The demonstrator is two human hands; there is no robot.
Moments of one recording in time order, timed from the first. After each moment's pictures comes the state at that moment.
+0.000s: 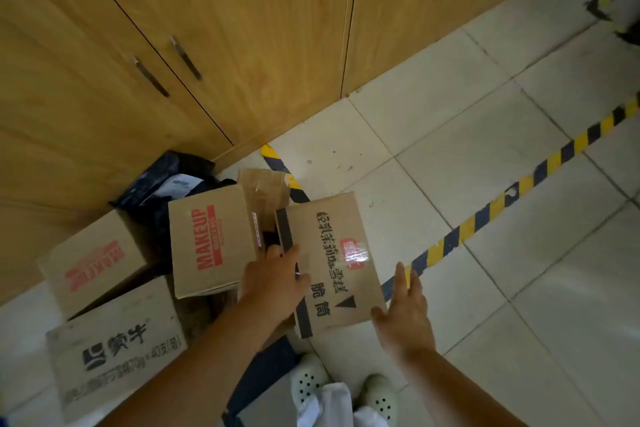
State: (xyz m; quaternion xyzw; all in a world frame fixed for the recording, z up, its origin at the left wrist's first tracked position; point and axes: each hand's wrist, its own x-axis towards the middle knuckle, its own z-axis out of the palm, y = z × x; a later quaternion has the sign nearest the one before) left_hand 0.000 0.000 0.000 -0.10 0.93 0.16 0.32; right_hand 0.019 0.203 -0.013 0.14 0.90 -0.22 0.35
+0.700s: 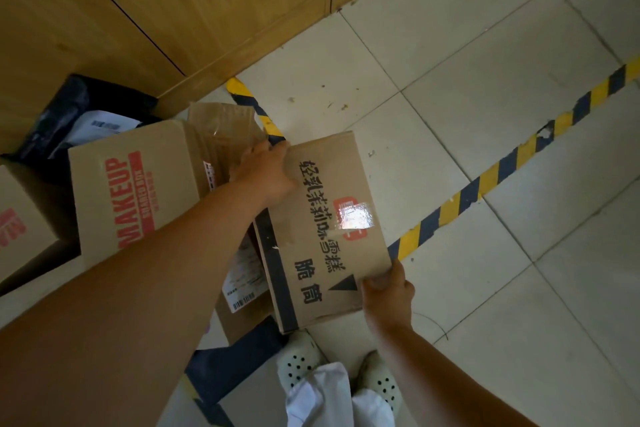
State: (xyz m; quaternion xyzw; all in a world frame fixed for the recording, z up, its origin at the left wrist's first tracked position) left_hand -0.100 -0.009 -0.172 -0.12 0.92 0.16 0.35; right_hand 0.040 0.196 -0.179 0.39 0.78 -0.37 0.33
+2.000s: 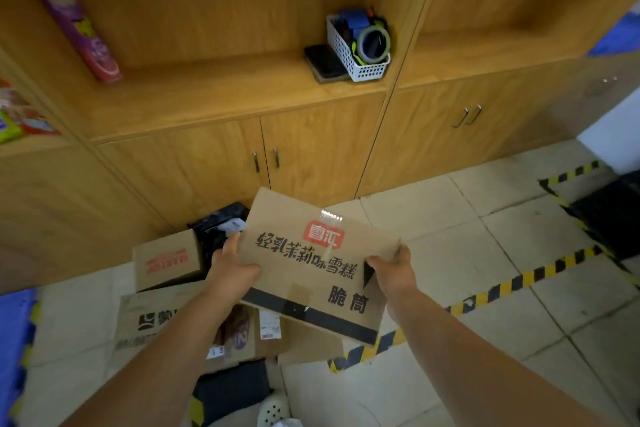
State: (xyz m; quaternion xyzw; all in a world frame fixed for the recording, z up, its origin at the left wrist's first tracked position) left_hand 0.100 -0.035 0.279 -0.43 0.75 0.49 0.09; right_hand -0.009 0.191 0.289 0.21 0.79 -0.52 0.25
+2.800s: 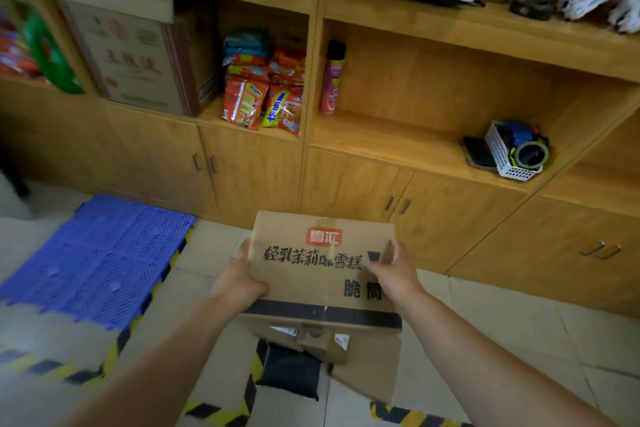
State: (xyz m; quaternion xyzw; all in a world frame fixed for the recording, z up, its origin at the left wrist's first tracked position) left_hand 0.418 -0.097 0.390 -0.53 0.68 0.50 -0.07; right_hand 0.206 0.039 0.426 -0.15 0.85 -0.39 0.33
